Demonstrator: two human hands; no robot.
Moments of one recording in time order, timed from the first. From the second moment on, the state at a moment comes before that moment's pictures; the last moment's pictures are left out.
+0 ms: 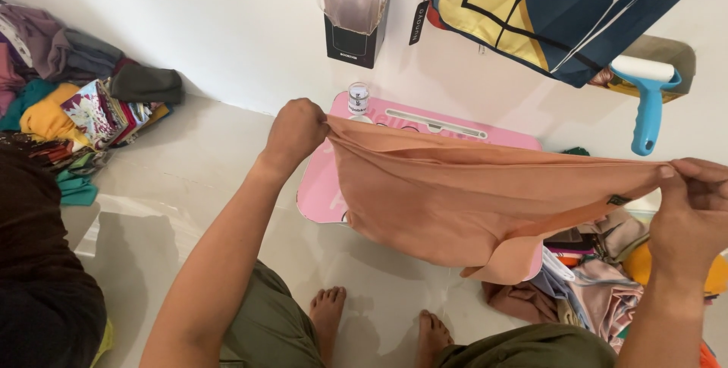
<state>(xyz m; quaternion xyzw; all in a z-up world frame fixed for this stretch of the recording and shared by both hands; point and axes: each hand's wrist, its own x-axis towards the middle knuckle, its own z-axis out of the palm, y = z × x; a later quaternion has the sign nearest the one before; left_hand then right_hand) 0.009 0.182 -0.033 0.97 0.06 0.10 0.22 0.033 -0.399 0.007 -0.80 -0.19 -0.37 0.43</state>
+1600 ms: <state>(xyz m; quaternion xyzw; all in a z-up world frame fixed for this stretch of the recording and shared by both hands) -0.072 0.192 0.149 0.62 0.06 0.09 0.78 0.052 -0.455 0.042 -0.73 -0.17 -0.31 0.58</state>
